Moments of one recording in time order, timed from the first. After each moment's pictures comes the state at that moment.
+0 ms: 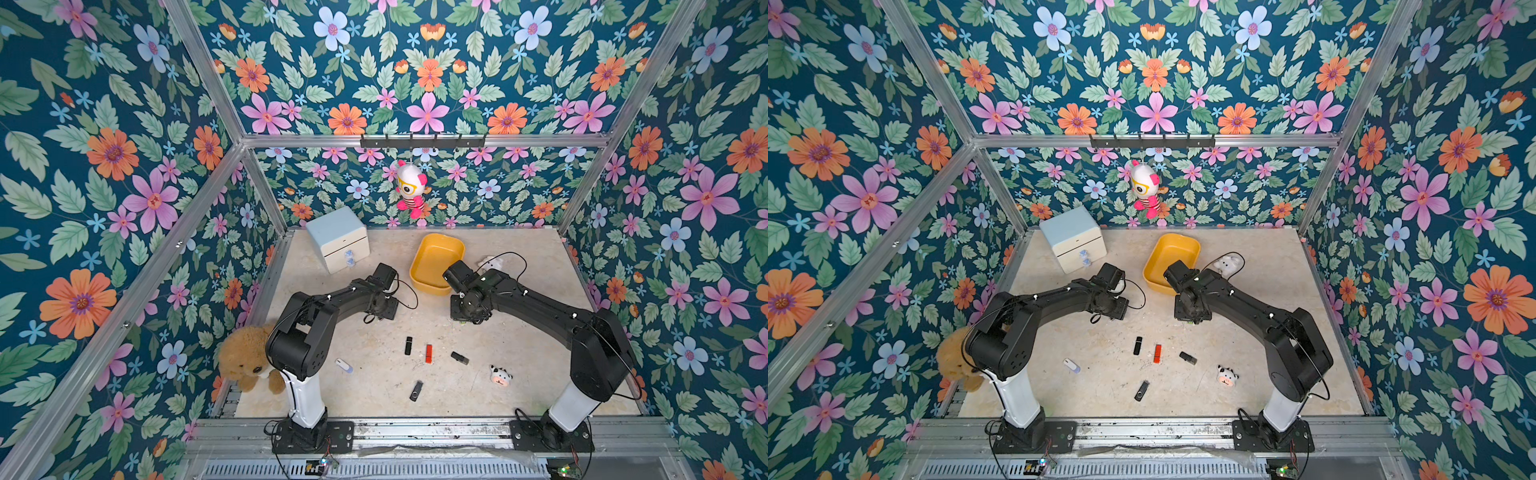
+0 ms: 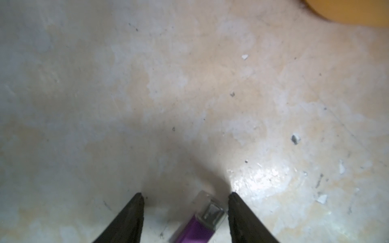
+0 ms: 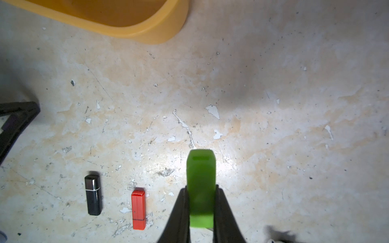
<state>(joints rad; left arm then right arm) -0.51 1.85 1.11 -0.45 -0.06 -0.15 0.70 1.69 1.30 -0.93 0.13 0.71</state>
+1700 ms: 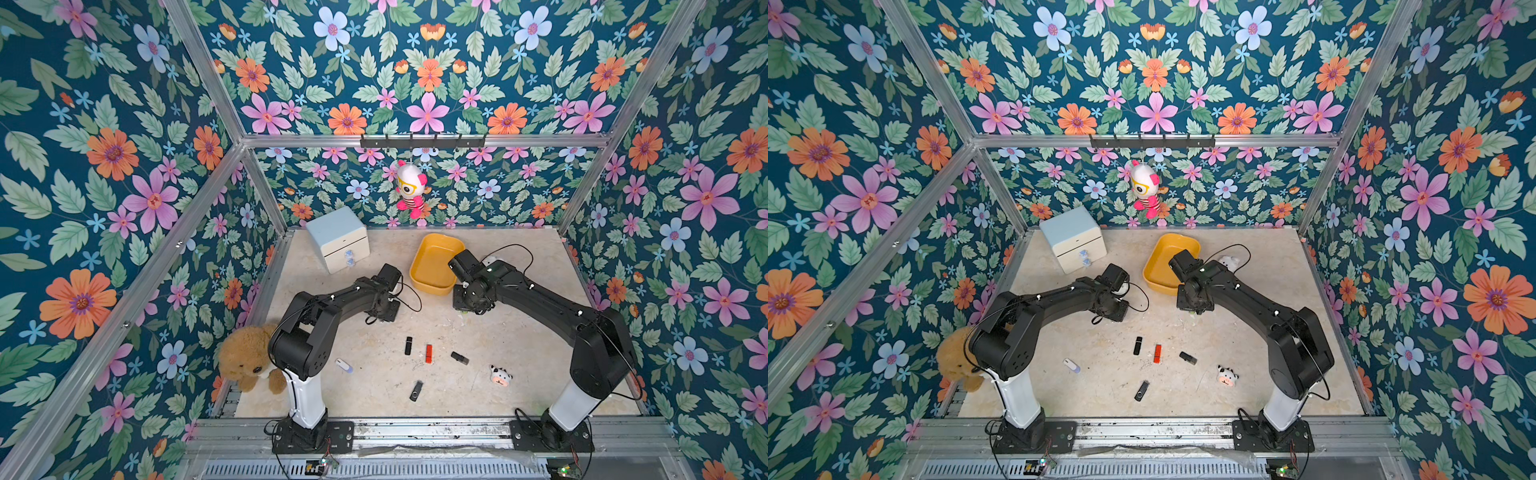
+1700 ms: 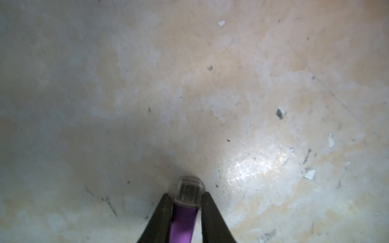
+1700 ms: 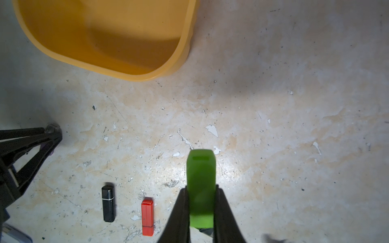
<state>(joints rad) -0.55 1.88 1.13 -0.56 -0.05 -0.13 0.65 1.70 1.38 -0.94 0.12 0.68</state>
